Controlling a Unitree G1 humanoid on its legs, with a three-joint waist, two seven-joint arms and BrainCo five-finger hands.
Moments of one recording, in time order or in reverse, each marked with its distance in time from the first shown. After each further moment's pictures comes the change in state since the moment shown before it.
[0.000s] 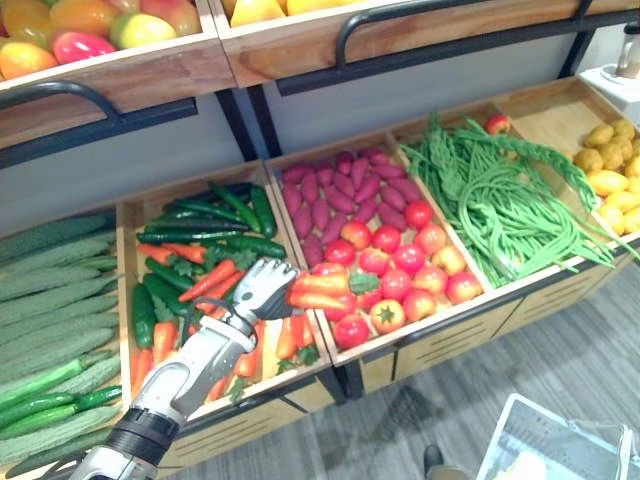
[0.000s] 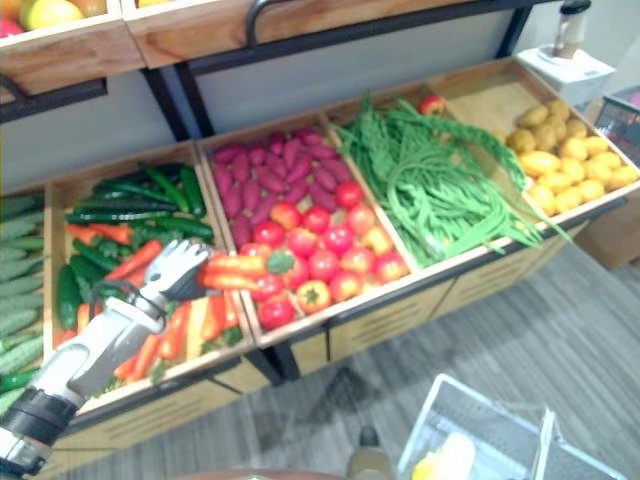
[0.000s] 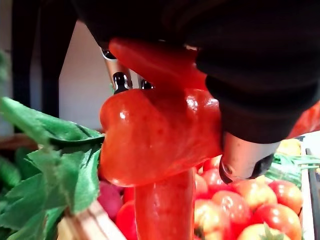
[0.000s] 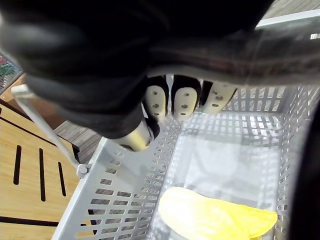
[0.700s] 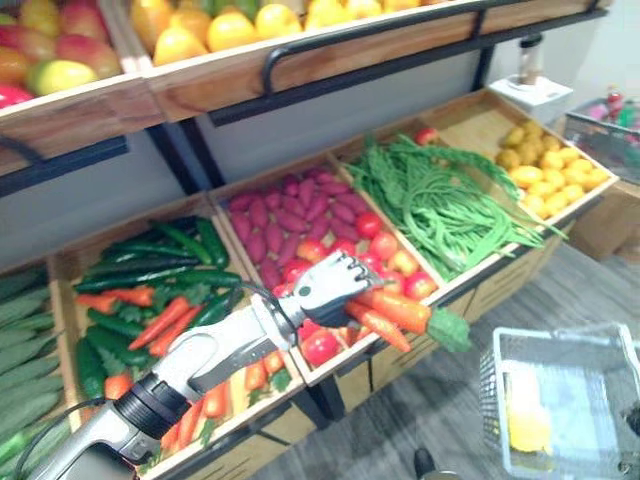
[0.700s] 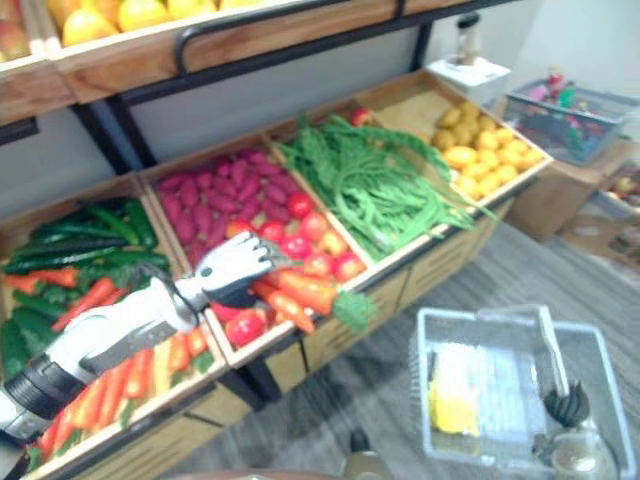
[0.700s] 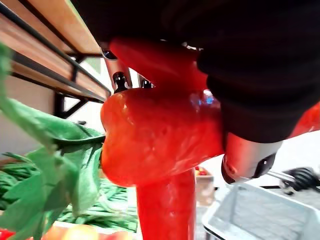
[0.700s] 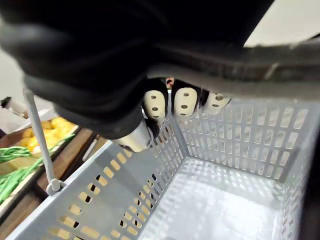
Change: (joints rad) left arm -0.191 0.088 -0.299 -0.215 -0.097 -0.162 -0.042; right arm -0.002 -0.296 0.235 -0.430 -0.158 -0.051 0.084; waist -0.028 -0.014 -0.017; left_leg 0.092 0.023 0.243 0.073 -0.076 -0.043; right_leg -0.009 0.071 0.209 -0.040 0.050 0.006
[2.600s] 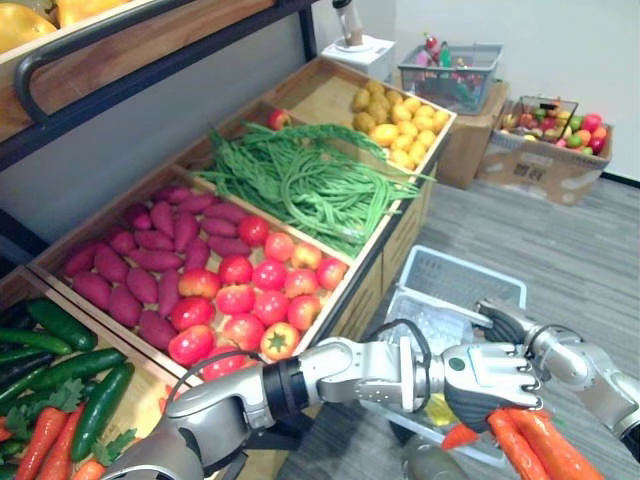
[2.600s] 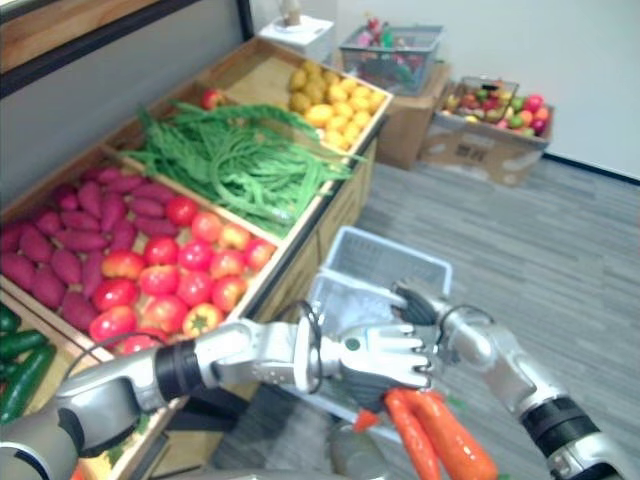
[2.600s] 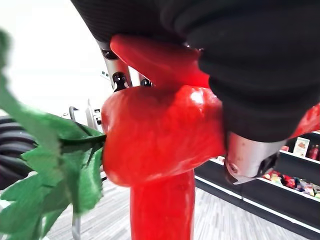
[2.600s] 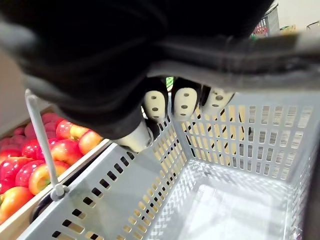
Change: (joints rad) left arm -0.320 -0.492 -0.548 0.153 -0.115 -0.012 -0.129; right arm -0.346 -0.304 0.834 -0.371 0.028 -0.146 0.196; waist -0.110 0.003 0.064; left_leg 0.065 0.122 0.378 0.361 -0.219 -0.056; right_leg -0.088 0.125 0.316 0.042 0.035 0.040
